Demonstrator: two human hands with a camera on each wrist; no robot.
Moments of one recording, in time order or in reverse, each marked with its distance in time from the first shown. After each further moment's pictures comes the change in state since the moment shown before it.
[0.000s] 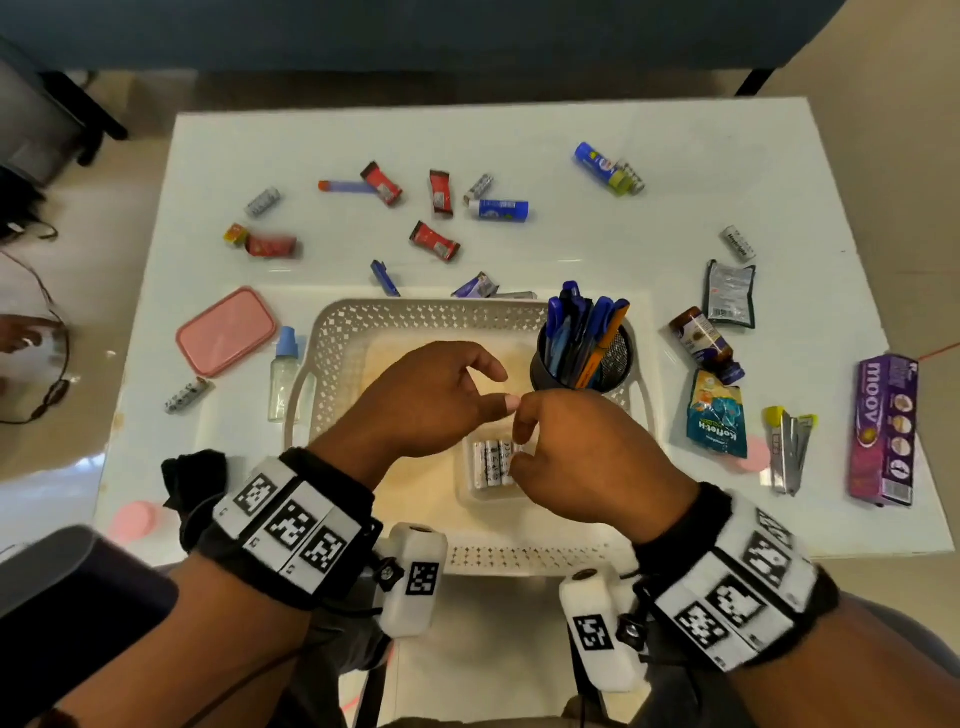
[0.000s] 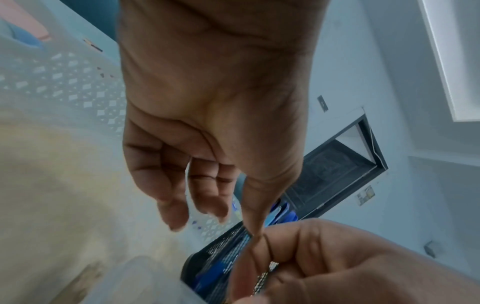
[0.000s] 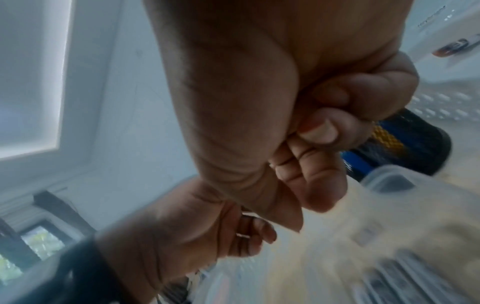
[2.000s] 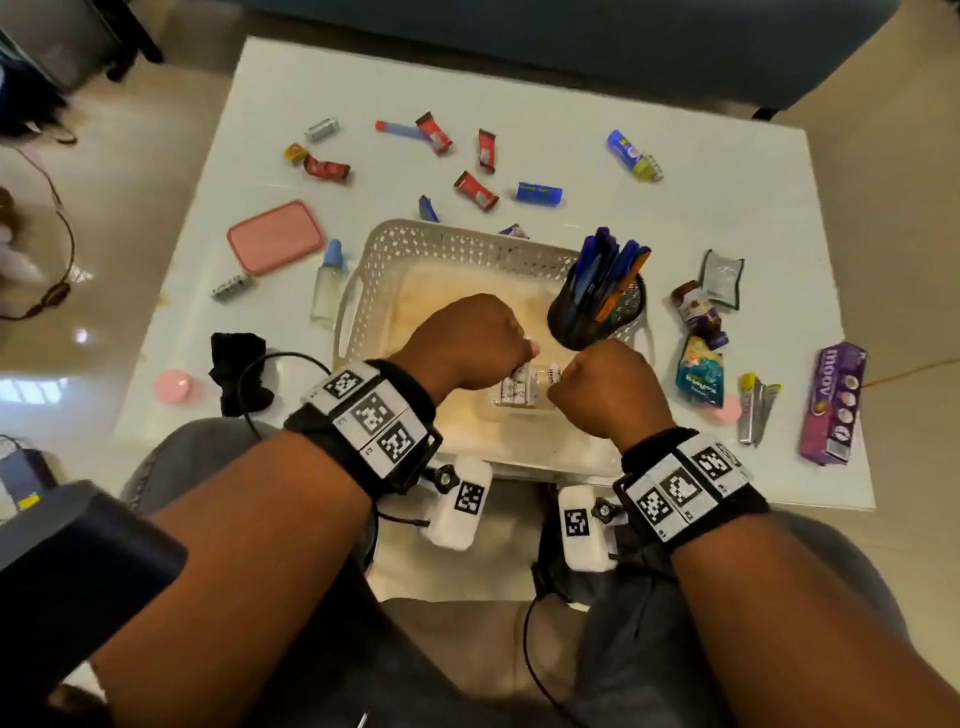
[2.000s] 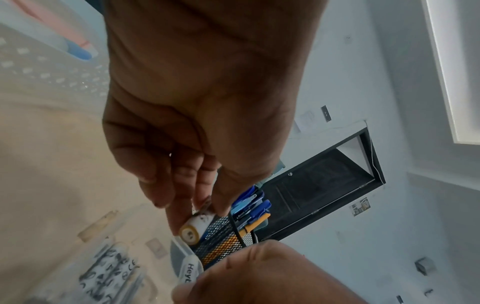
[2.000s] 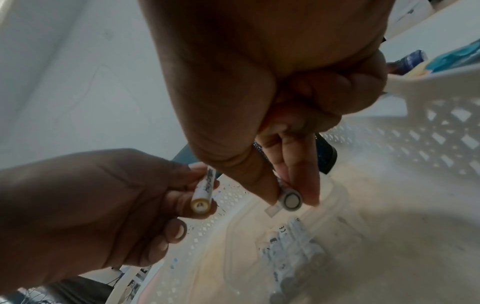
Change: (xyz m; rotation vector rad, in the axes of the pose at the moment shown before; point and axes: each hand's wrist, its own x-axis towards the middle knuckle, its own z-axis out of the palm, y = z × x) left_hand -0.052 0.006 0.019 0.066 0.069 0.005; right_hand -0.004 0.021 0.045 -0.116 0.175 0.280
